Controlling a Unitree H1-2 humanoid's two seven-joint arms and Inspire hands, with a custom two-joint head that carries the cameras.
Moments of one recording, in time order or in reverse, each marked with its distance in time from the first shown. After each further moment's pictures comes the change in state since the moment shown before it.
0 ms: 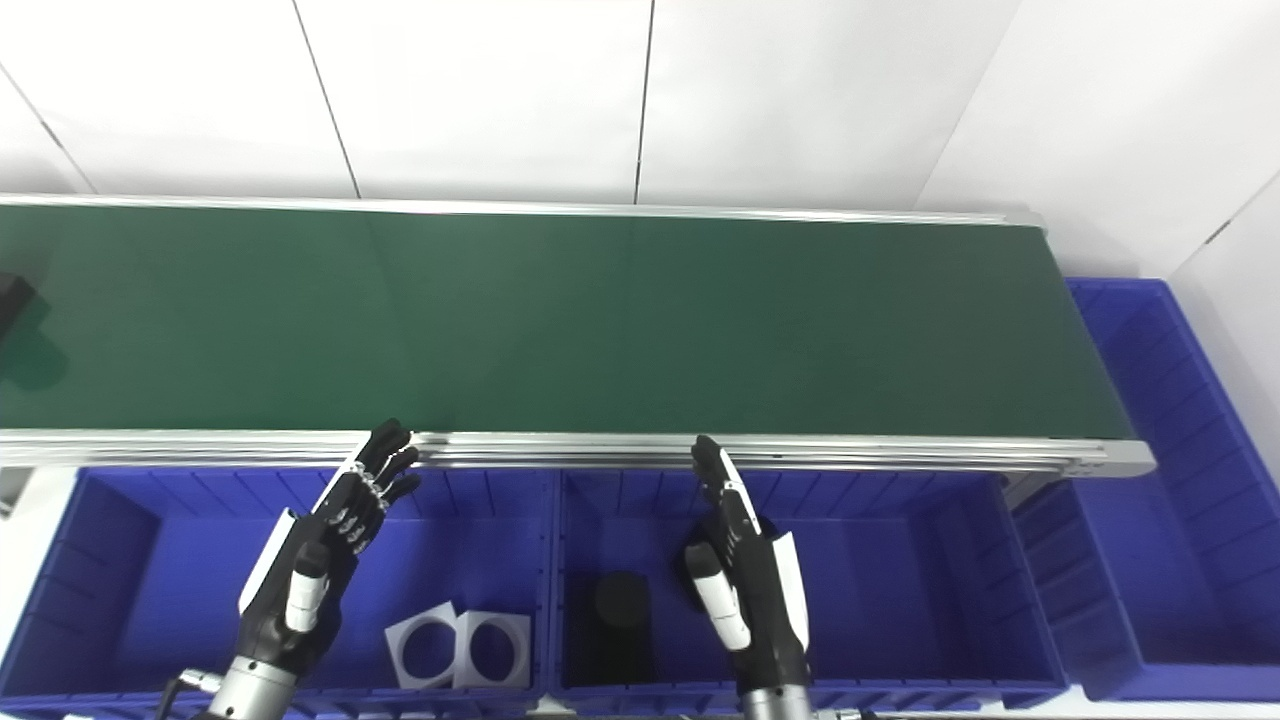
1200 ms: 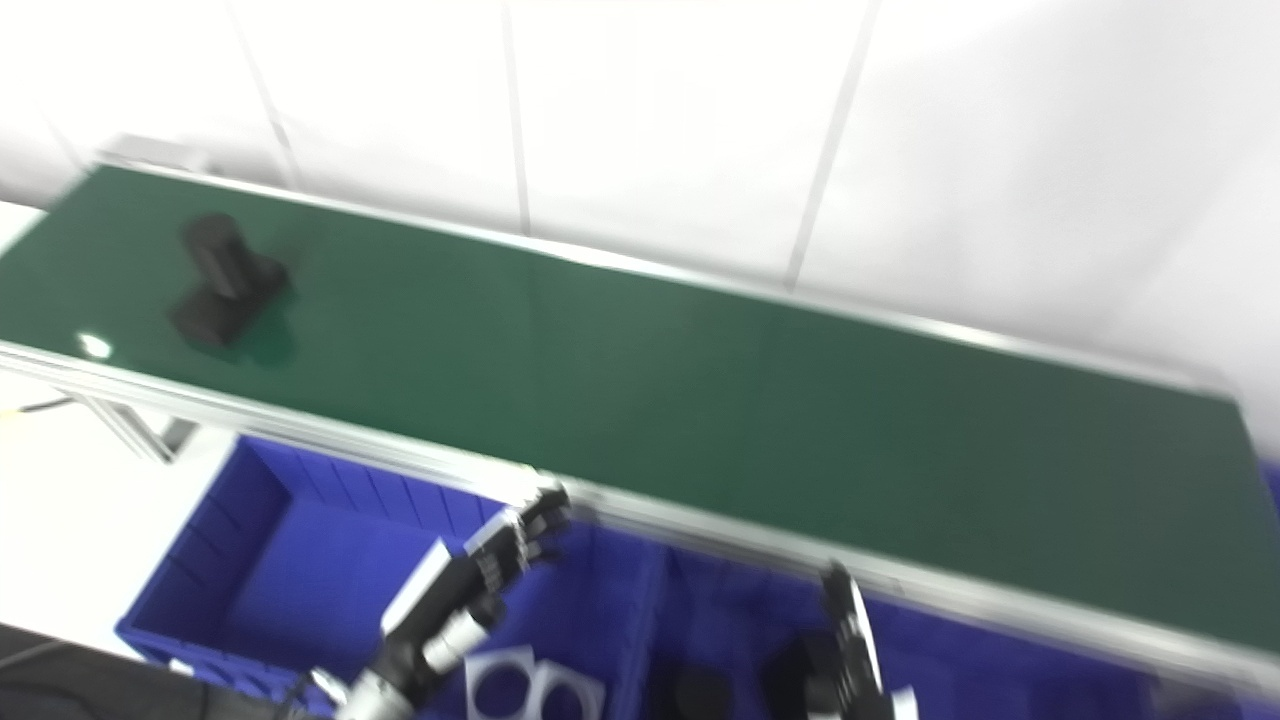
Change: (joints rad) left arm 0.021 -0.024 -0.101 0.025 0.112 -0.001 0.143; right arm 0.023 -0.055 -0.017 0.001 0.042 0.000 0.055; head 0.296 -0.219
